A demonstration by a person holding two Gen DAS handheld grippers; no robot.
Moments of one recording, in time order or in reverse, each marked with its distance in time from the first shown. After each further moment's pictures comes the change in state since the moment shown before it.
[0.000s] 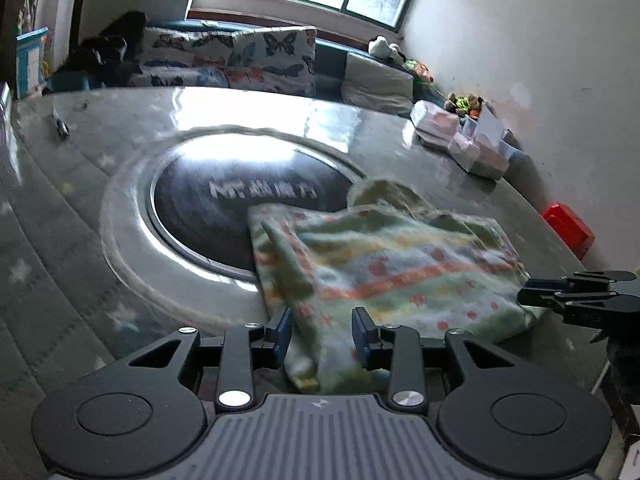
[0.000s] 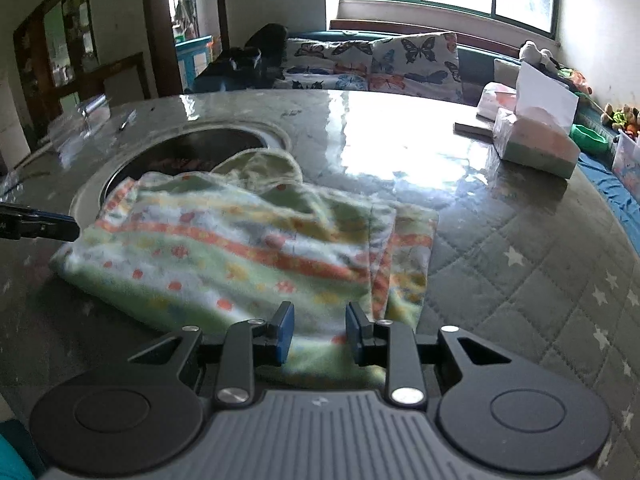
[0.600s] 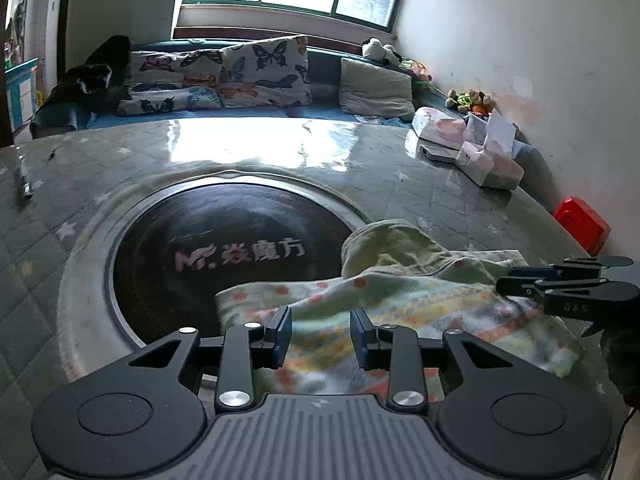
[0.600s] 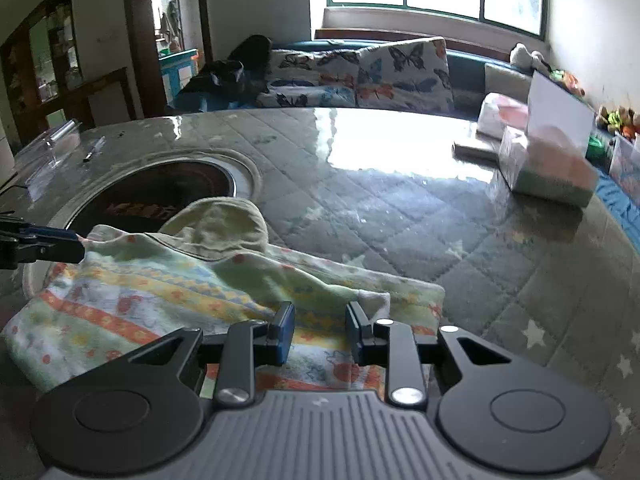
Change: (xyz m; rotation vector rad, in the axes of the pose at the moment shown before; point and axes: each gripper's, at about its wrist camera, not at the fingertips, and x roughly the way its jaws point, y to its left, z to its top) left arm 0.060 -0.031 0.048 0.077 -0.007 0.022; right arm 0.062 -0.016 0.045 0.030 -0.028 -0.027
